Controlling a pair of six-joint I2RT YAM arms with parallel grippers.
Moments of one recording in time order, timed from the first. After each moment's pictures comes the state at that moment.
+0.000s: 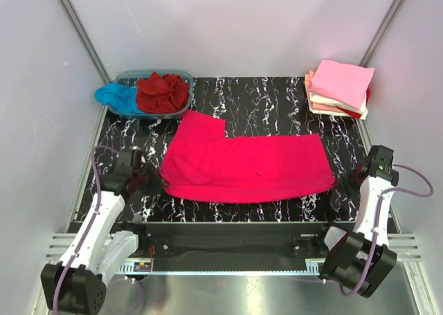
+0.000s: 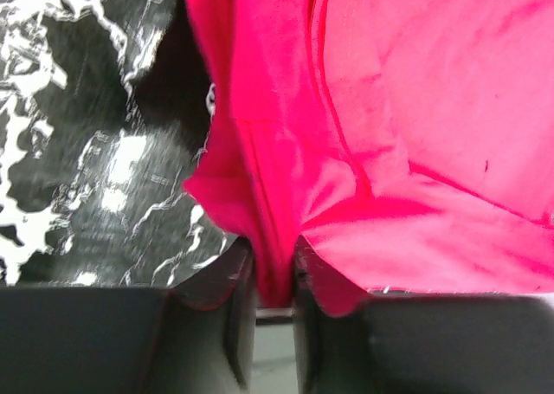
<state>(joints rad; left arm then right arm) -0.13 0.83 0.62 -0.79 0.19 -0.78 -0.52 0.99 0.74 -0.94 -0.11 0.82</state>
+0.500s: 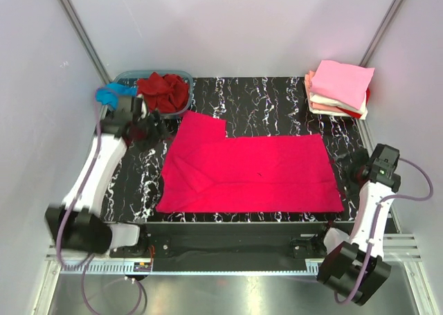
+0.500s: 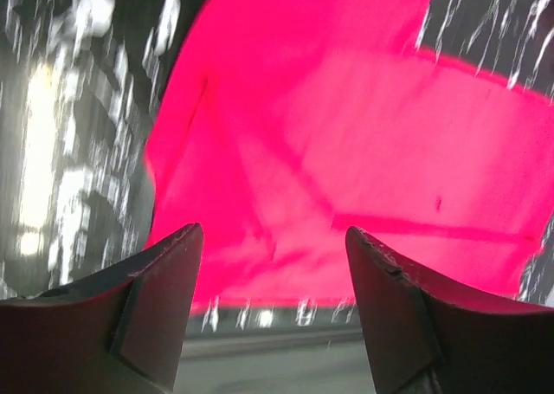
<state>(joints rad) -0.13 1.21 1.18 -0.92 0.14 -0.57 -0.54 0.90 0.77 -0.92 -0.20 0.82</state>
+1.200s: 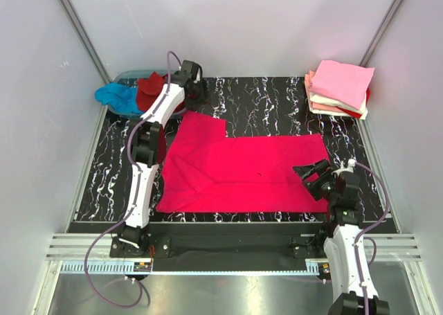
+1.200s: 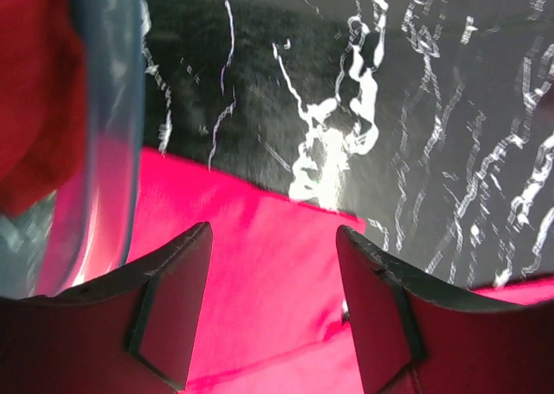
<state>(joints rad) -0.28 2.45 2.32 -0.83 0.10 -0.52 -0.18 0.49 0.17 -0.18 -0.44 0.89</state>
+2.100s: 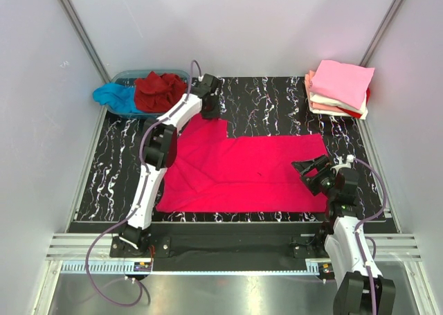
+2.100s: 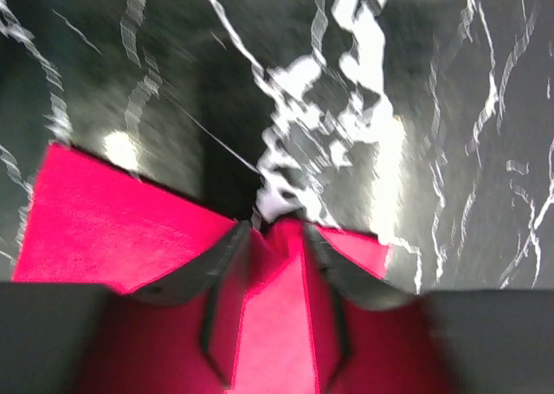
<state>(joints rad) -0.40 2.51 2.22 -0.72 -0.03 -0.46 -0.18 0.64 0.14 0.07 -0.48 0.94</state>
